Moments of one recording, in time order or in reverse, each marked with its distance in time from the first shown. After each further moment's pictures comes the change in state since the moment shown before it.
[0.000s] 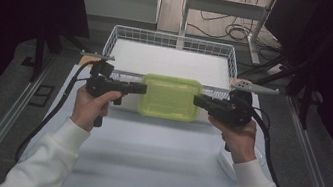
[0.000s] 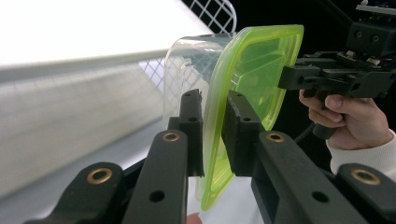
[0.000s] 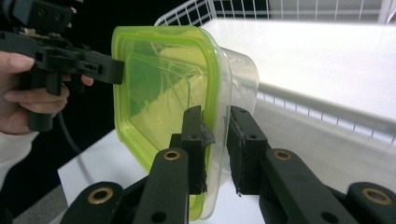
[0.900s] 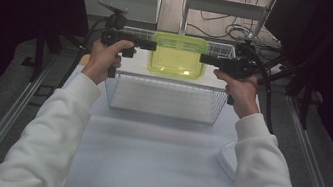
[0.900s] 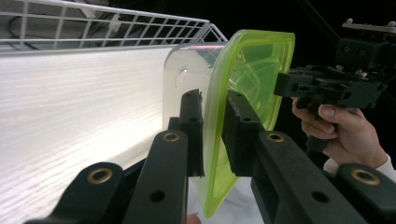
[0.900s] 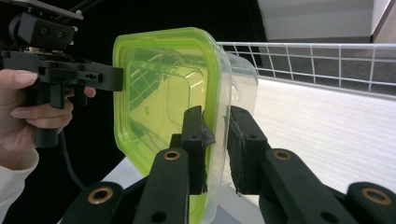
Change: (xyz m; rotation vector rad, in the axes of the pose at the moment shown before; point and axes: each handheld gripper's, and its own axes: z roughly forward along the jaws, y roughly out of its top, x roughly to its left) left arm 0.053 0.106 0.027 0.041 -0.002 -0.080; right arm -0.068 0.085 0.043 -0.002 0.009 0.146
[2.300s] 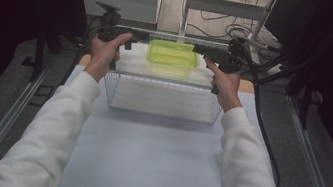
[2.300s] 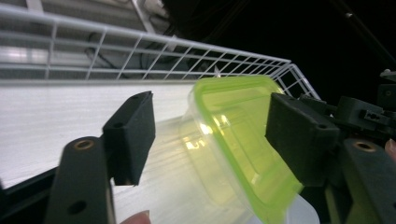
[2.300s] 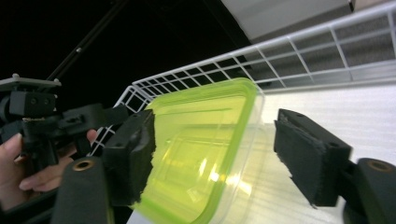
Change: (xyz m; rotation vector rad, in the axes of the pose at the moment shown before) left arm 0.044 0.009 0.001 -0.121 0.198 -0.085; right arm -0.038 0.000 0.047 -0.096 -0.042 0.293
